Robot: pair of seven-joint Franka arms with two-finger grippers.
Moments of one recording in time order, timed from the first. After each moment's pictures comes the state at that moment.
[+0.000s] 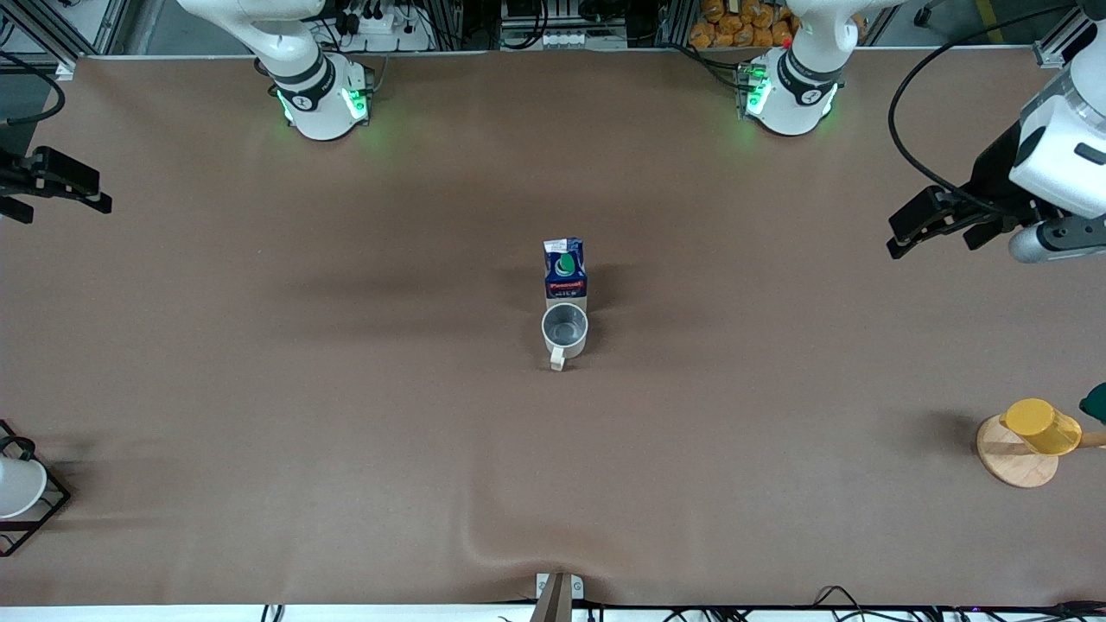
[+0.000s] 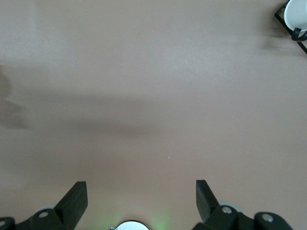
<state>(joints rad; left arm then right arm) 0.12 0.05 -0.30 -1.45 -0.01 1.59 -0.33 -0.02 0.02 -0.07 -1.48 0.02 1.41 -0.20</state>
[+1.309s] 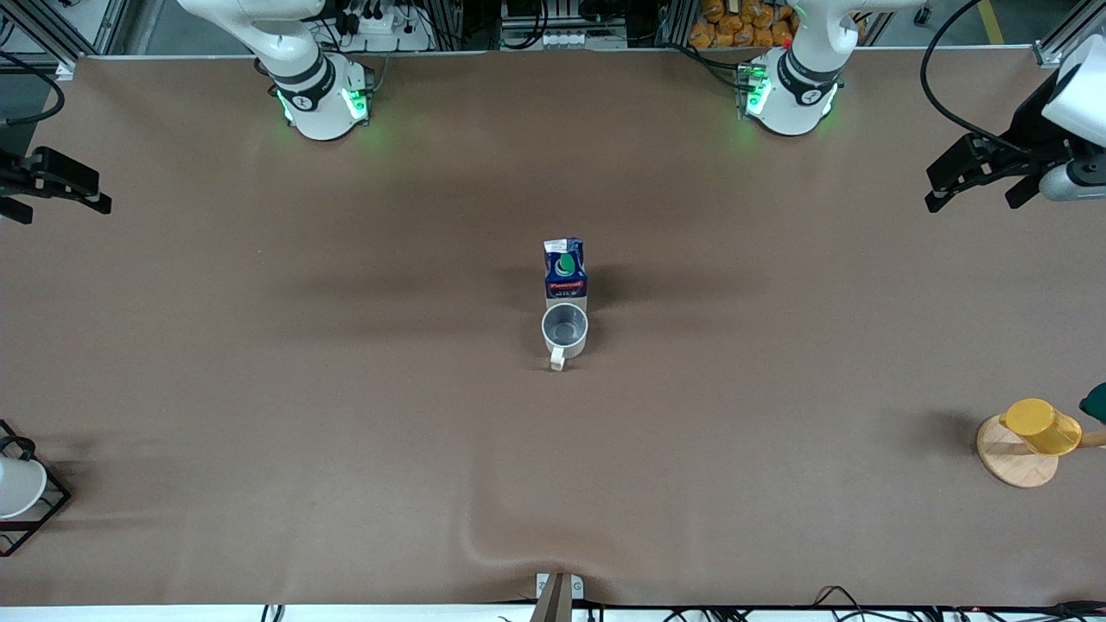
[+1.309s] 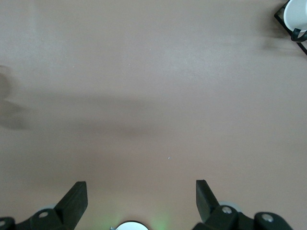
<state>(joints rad) -0.02 -0.12 -0.08 -1.64 -0.01 1.62 -0.16 -0.02 0.02 -0.07 -1.48 0.02 1.41 -0.20</state>
